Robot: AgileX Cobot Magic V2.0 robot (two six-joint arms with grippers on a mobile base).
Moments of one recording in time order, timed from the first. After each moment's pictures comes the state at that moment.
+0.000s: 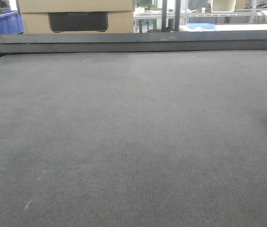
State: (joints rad) left arm -0.08 0.72 -0.82 0.01 0.38 -0.05; right arm 0.07 0.95 -0.33 0.11 -0.19 -0.03
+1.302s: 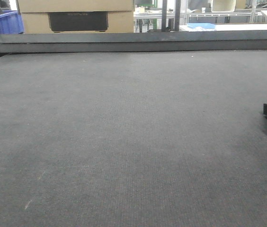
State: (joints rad) left arm -0.08 0.72 -0.82 0.01 0.38 -0.05; right arm 0.07 1.89 -0.35 0.16 -1.19 -0.09
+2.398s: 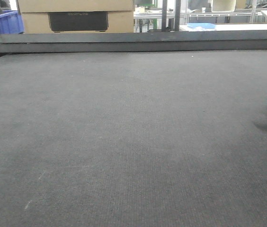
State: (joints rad) left arm -0.08 0.72 -0.83 0.01 0.39 -0.05; right arm 0.07 1.75 -0.38 0.16 -1.03 -0.09
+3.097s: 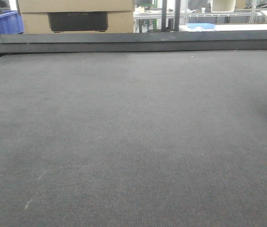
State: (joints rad) left arm -0.08 0.72 -0.88 0.01 0.61 -0.05; right arm 0.07 1.01 -0.88 0.14 0.42 -0.09
